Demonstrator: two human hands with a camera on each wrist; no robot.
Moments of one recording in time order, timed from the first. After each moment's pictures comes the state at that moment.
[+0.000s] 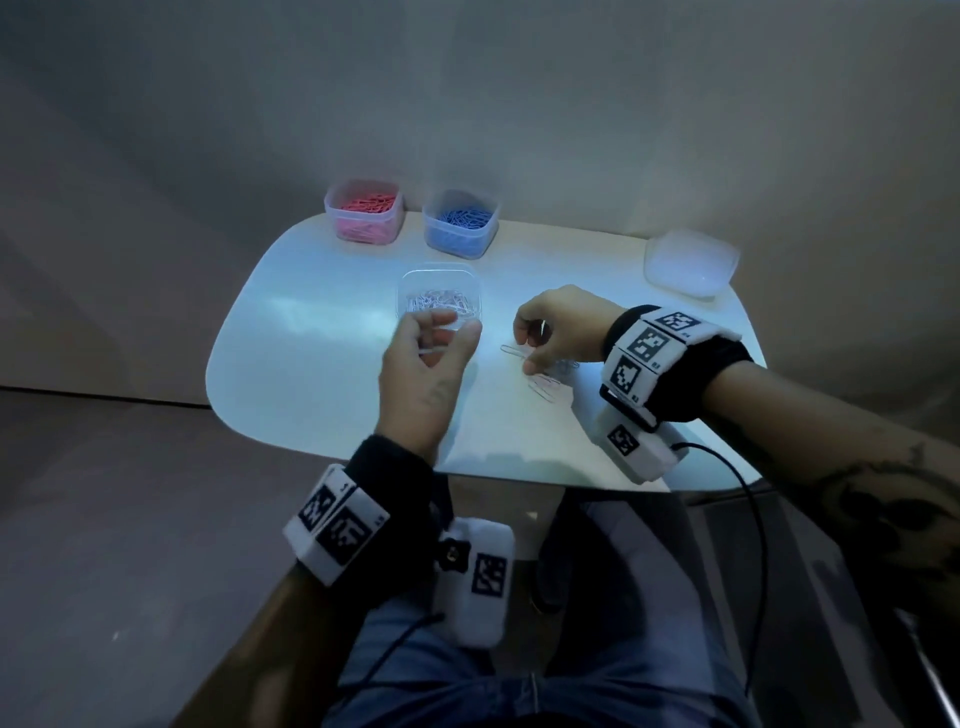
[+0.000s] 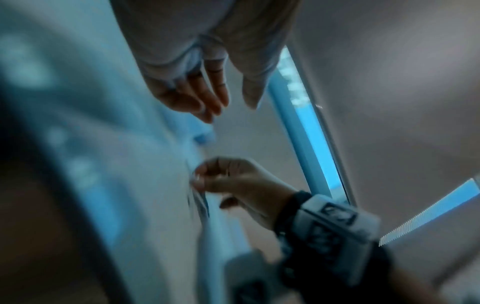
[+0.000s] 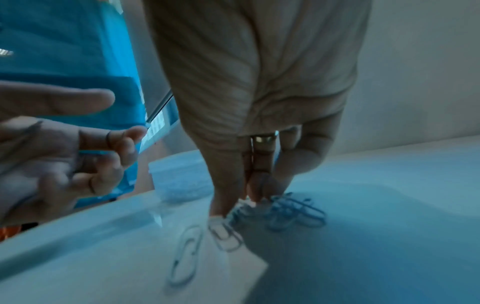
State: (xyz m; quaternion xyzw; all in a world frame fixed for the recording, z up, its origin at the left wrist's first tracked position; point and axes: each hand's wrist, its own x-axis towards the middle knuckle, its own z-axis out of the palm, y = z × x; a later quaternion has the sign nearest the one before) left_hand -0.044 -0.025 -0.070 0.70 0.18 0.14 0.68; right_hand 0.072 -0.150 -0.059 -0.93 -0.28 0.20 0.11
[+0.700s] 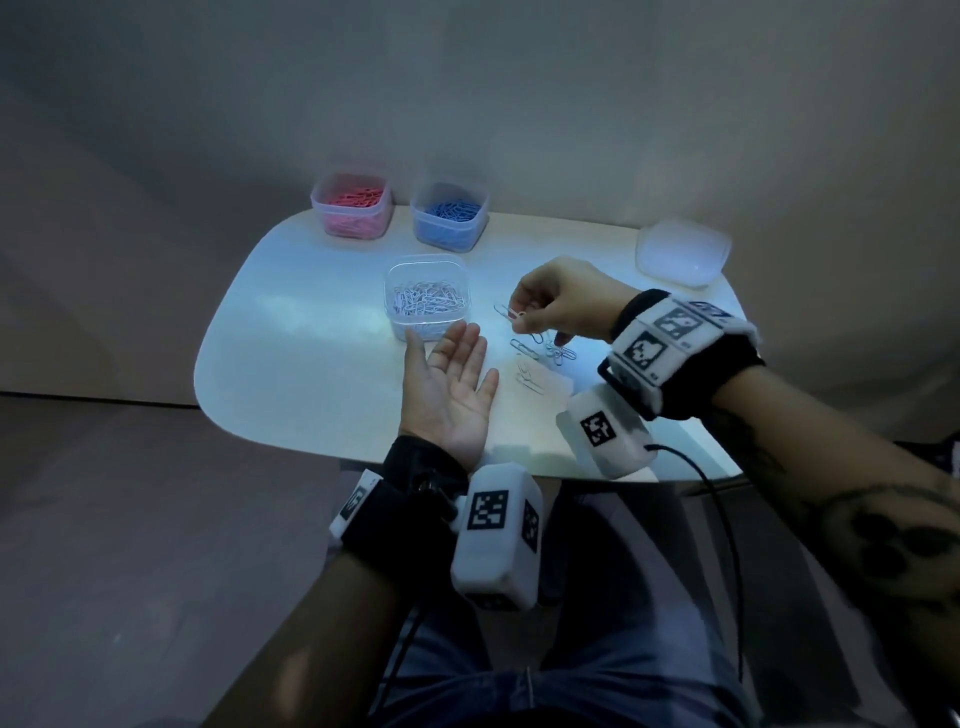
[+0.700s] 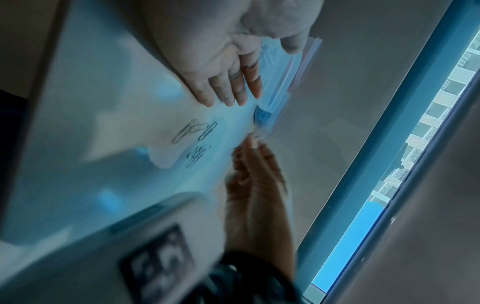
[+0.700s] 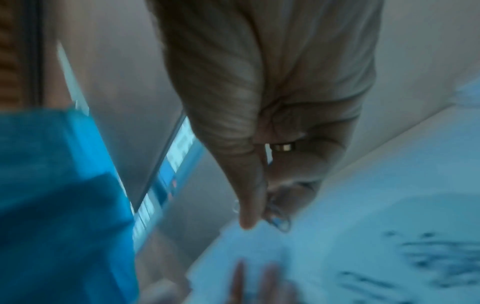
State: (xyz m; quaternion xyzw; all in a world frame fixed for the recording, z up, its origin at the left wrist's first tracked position) left_hand -0.030 -0.044 -0.087 0.26 0.27 0.00 0.93; right_hand 0.059 -0.158 -0.036 -0.90 -0.21 0.22 0.31
